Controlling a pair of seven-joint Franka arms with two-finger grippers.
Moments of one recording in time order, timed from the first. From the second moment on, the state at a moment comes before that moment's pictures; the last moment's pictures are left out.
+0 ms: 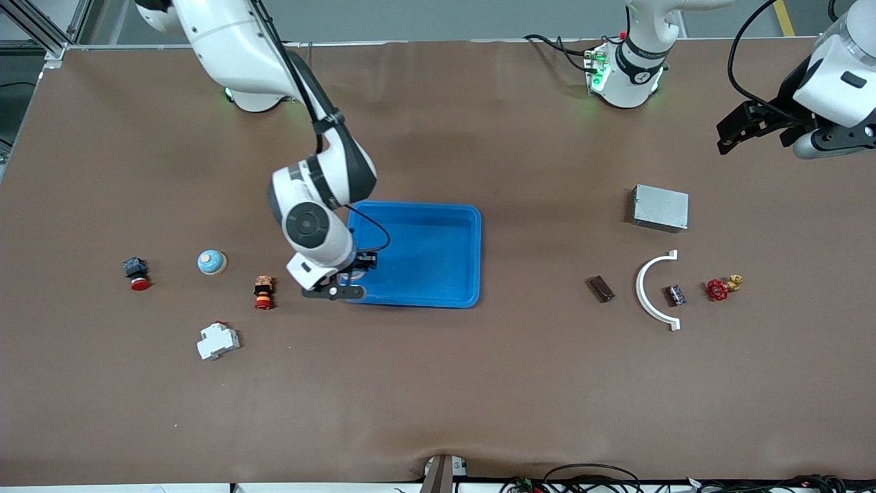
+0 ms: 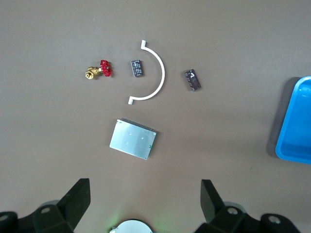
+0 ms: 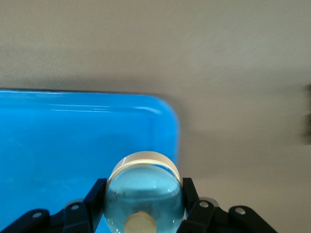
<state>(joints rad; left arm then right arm) -0.04 -0.12 -0.10 -1.65 0.02 1.49 -0.23 0.69 0.55 -0.25 -1.69 0.19 2.11 0.33</state>
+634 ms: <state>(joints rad) -0.04 -0.13 -0.10 -1.64 0.02 1.49 -0.23 0.50 0.51 -0.45 -1.58 0.17 2.00 -0.50</state>
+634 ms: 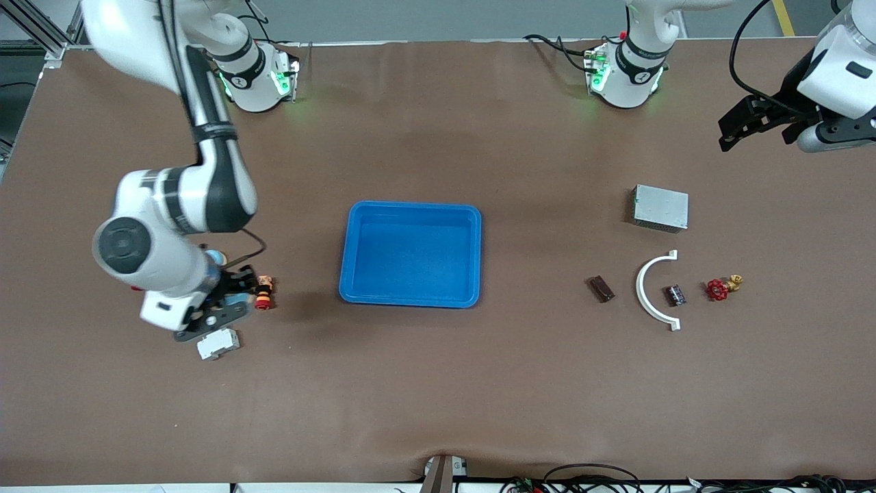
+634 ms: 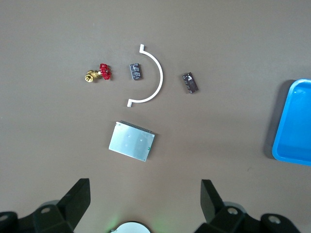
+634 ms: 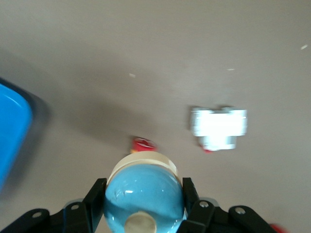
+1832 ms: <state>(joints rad) -0.04 -0.13 -0.11 -1.63 0.02 1.49 -0.23 0.17 0.73 -0.34 -1.57 0.18 2.22 -1.07</state>
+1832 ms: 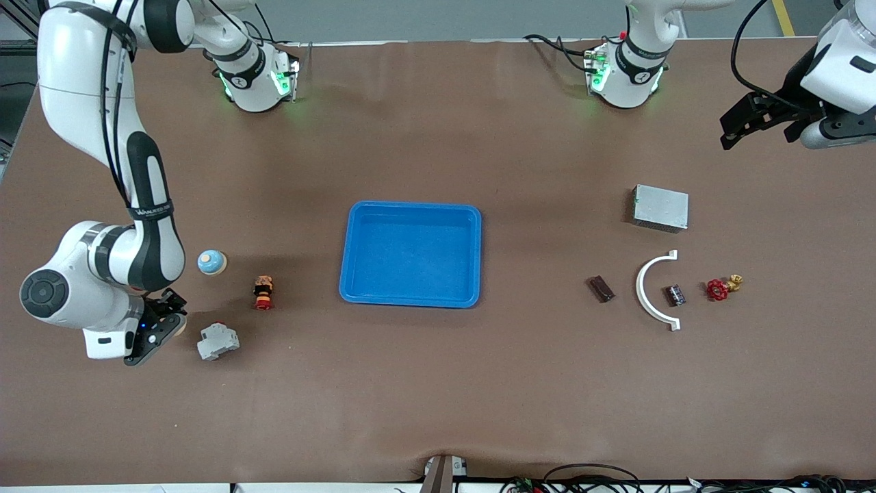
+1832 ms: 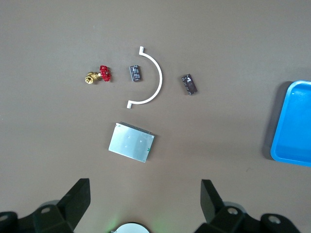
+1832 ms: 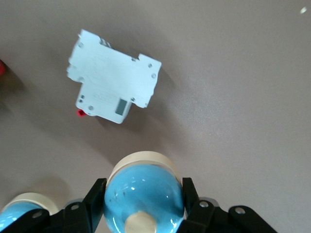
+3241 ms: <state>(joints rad) -0.04 -0.13 -0.10 -1.63 0.02 1.49 -0.23 0.07 0.76 -0.26 -1.50 0.29 2.13 -1.13</state>
